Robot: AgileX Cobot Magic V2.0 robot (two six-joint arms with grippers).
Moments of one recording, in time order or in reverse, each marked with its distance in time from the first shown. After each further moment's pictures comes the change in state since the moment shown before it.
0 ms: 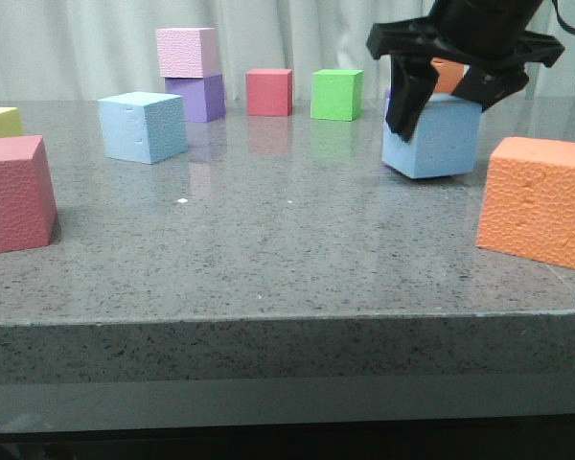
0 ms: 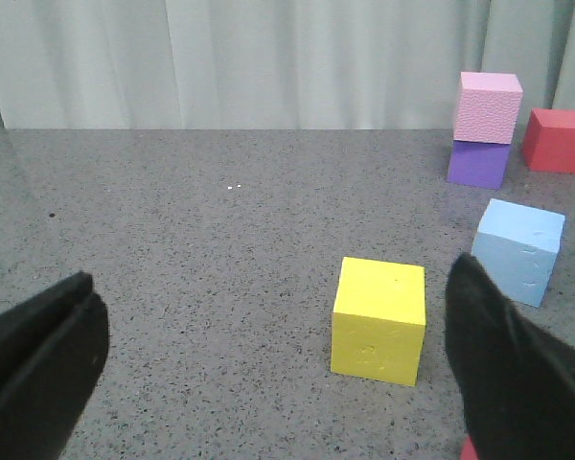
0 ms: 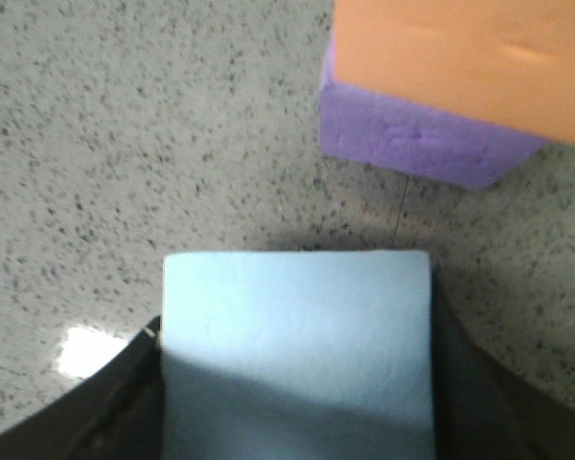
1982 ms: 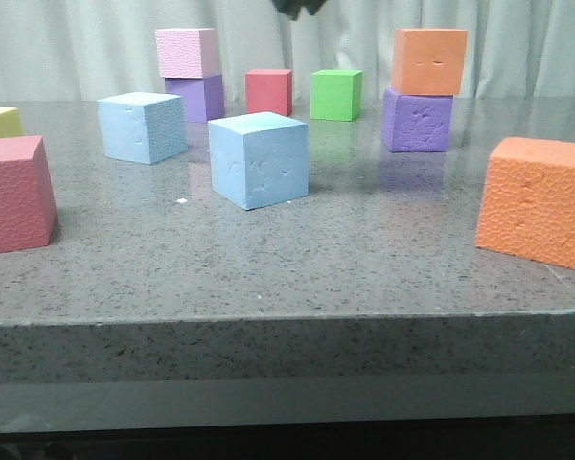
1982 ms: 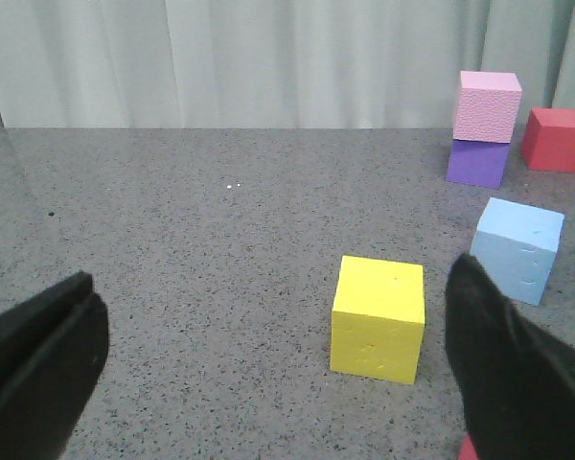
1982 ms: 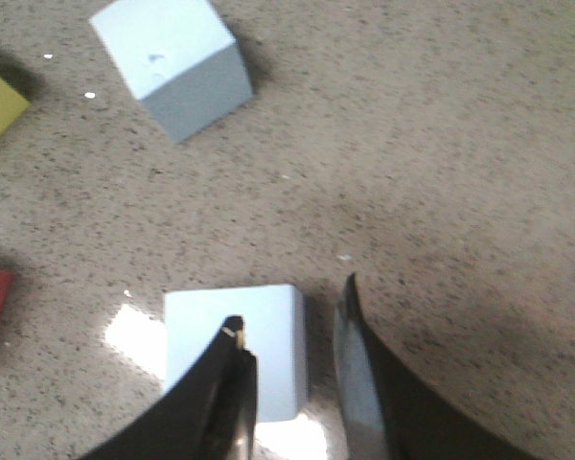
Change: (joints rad) left arm 0.000 0.000 0.000 0.000 0.002 -0.002; right arm 0.217 0.047 -0.412 0.018 0.299 0.006
